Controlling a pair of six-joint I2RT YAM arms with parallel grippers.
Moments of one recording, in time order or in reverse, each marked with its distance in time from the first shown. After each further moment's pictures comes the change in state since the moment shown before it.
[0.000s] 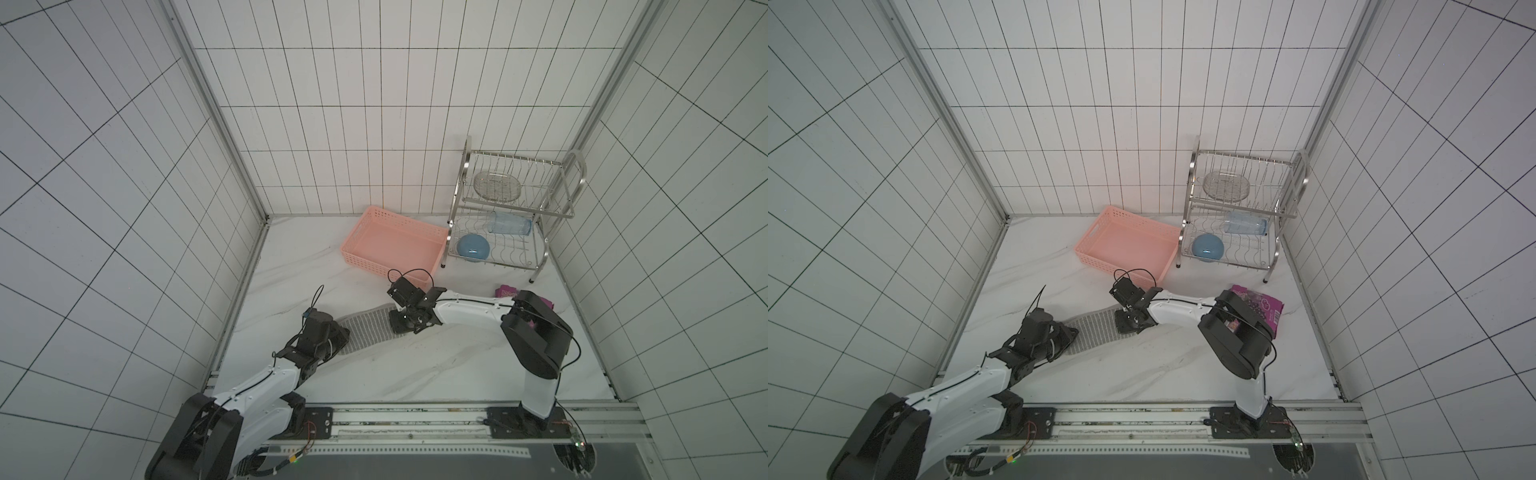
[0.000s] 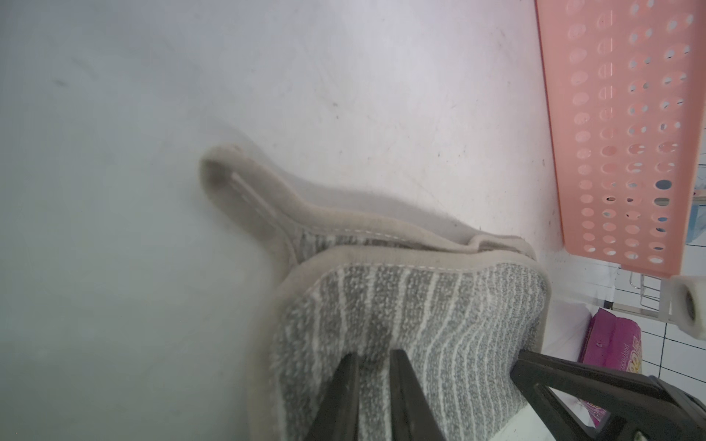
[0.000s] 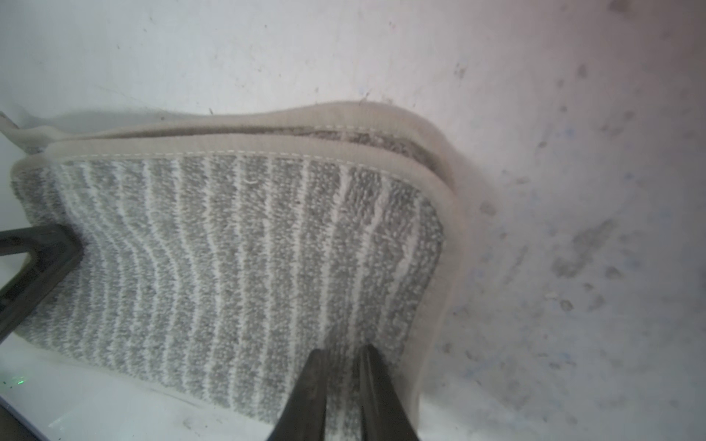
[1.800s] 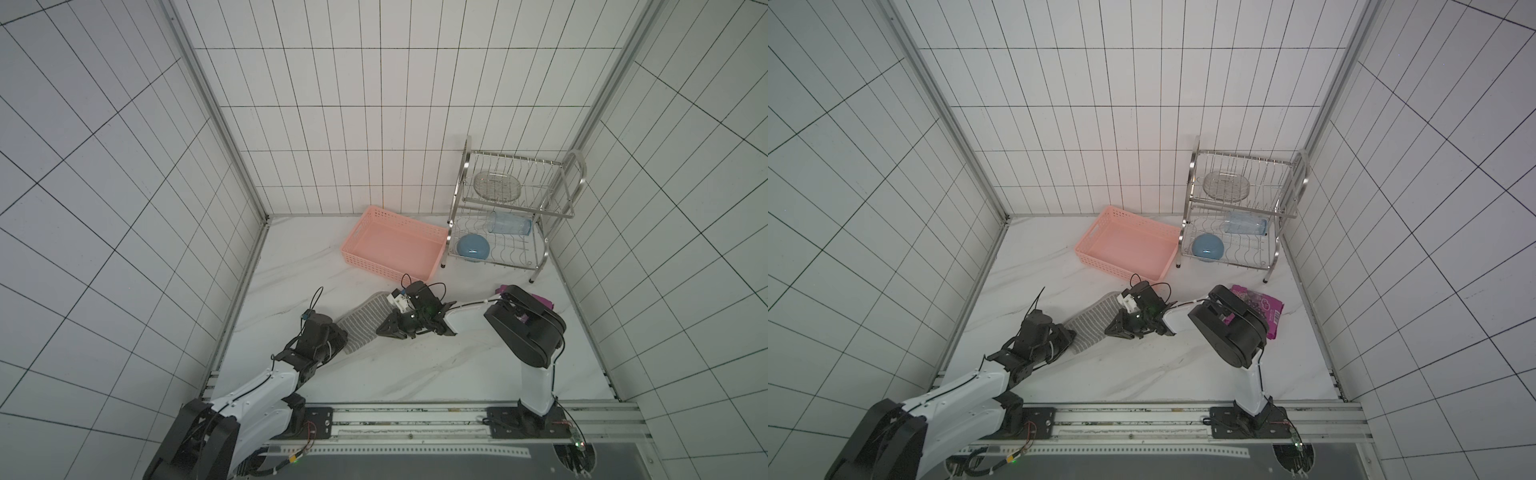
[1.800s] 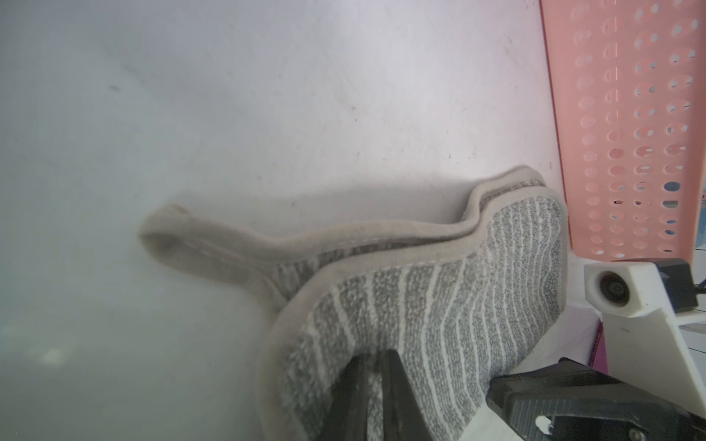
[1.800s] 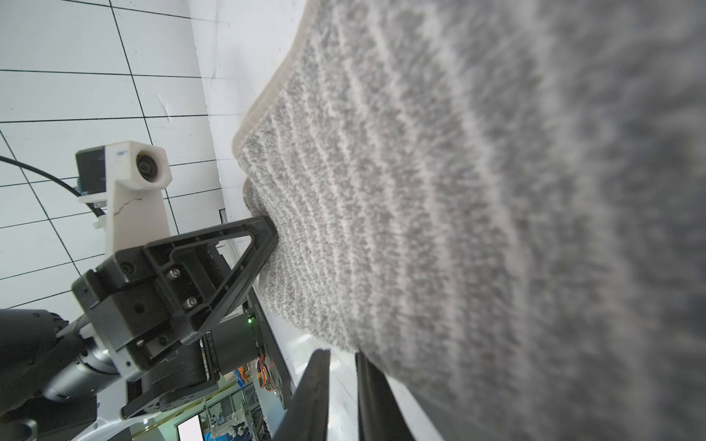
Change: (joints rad) left arm 0.000 -0.038 -0.017 -0.024 -0.034 0.003; right arm -0.107 0.072 -0.287 0.765 -0.603 0.401
